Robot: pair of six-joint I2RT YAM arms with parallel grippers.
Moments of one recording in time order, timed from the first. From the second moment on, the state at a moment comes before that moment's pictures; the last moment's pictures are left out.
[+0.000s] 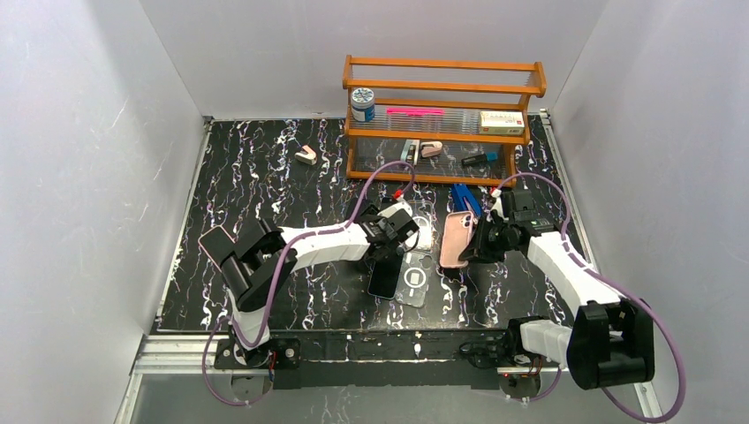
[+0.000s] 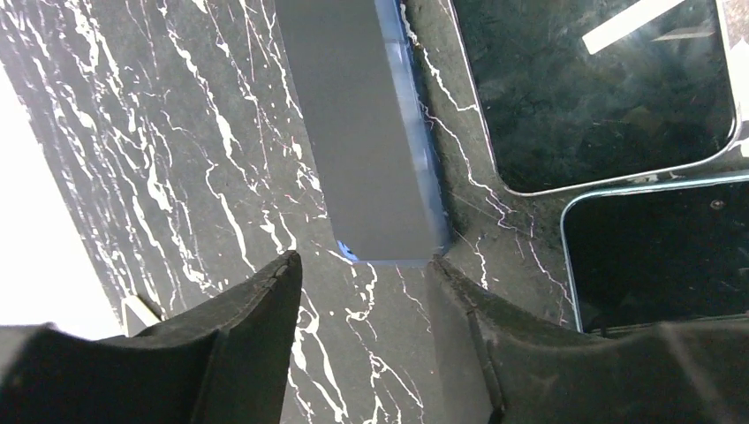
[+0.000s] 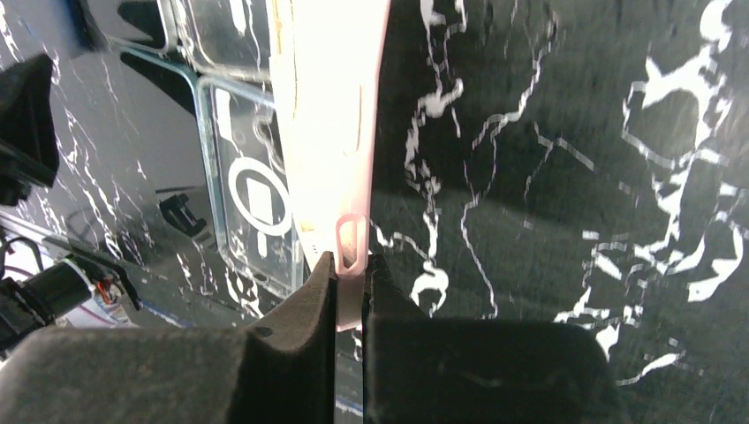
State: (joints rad) left arm -1.00 1.83 1.18 -0.56 -0.78 -0.10; right arm 0.16 1.17 0.69 -0.62 -0.40 0.39
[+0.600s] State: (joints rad) left arm -0.80 1.64 1.13 -0.48 -0.55 -0.22; right arm 0.30 1.11 0.60 -0.79 -0.43 0.50
